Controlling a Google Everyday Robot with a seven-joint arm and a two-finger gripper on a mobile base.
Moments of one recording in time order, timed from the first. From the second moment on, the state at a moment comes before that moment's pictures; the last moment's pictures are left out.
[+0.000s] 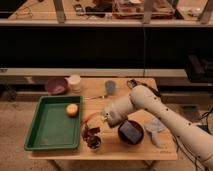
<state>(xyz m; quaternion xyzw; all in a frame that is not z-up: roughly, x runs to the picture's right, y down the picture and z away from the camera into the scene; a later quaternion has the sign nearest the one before) -0.060 0.146 0.649 0.32 -0.49 -0.71 0.39</state>
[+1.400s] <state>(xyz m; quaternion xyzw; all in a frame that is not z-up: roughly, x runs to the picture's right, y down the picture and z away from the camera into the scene) -0.048 0.147 0.669 0.34 -0.45 -0.74 0.38</state>
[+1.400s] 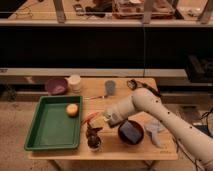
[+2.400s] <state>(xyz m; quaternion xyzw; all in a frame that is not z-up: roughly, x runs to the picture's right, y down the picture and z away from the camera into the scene) -0.038 0.159 0.680 0.32 -0.37 -0.79 0.36</state>
